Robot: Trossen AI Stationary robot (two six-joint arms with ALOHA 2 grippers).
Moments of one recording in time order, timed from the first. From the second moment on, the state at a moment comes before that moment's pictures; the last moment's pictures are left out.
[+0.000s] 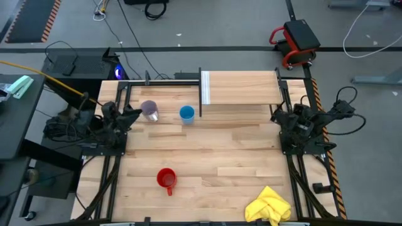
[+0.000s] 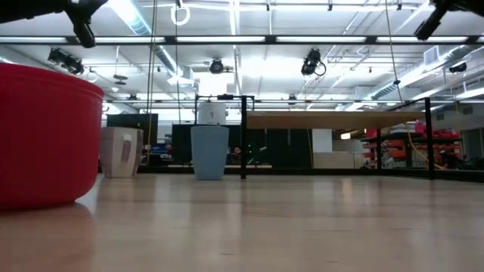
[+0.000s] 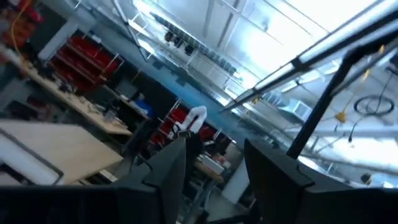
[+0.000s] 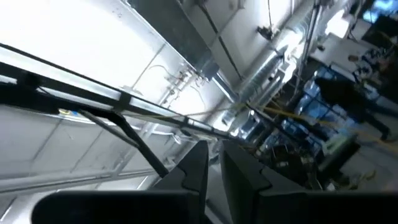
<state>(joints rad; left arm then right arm) -0.17 0.10 0.22 0.37 -0.38 -0.56 0.48 0.14 0.10 0.81 0.51 0.52</state>
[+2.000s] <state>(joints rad) -0.59 1.43 1.17 -1.06 -0.08 -1.32 0.46 1.62 1.45 -0.99 0.20 0.73</state>
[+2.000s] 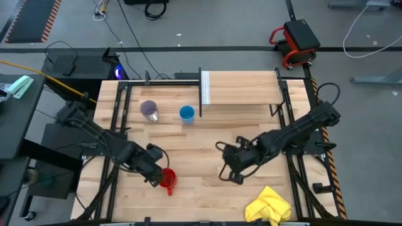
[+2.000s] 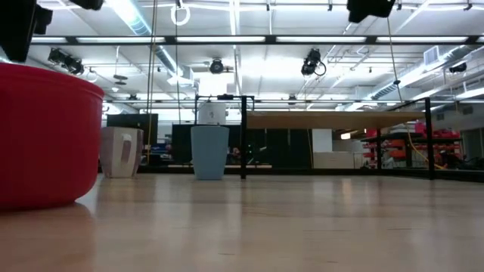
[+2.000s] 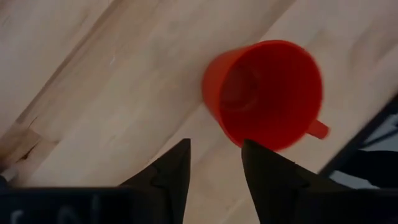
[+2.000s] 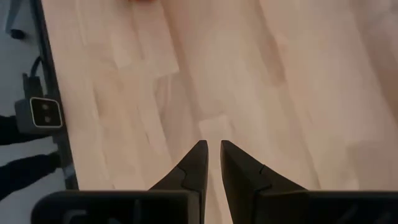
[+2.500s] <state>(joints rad) -0.54 1.51 1.17 -0.99 -0.06 -1.32 0.45 1.69 1.45 -0.85 0.20 0.76</state>
